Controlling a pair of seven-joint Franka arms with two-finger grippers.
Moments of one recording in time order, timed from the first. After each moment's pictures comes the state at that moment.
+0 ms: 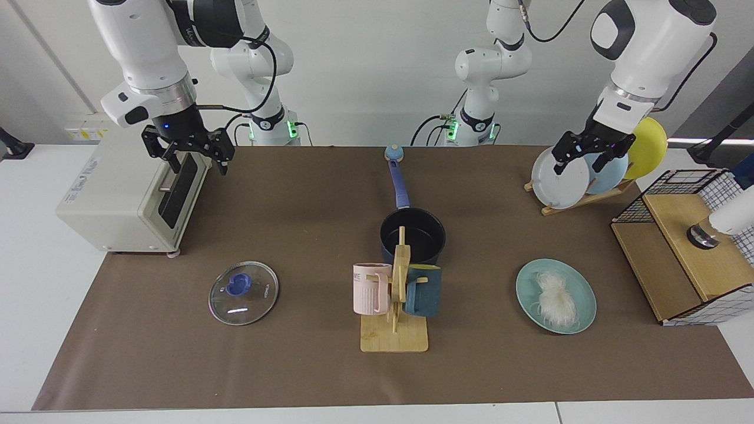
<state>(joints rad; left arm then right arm) 0.14 -0.05 -0.11 -1.72 -0.05 1.72 -0.03 0.05 0.03 -0.01 -1.58 -0.04 1.65 0.09</state>
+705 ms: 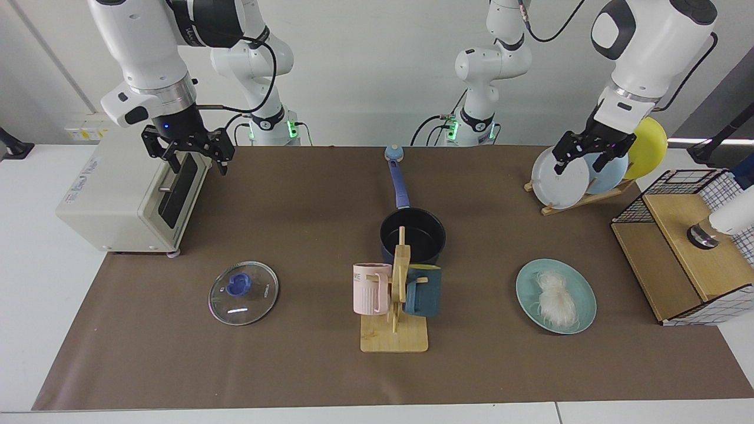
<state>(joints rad) 0.14 -0.05 -0.11 -1.71 -0.05 1.71 -0.03 0.05 0.03 -0.01 -1.58 -0.04 1.65 0.09</state>
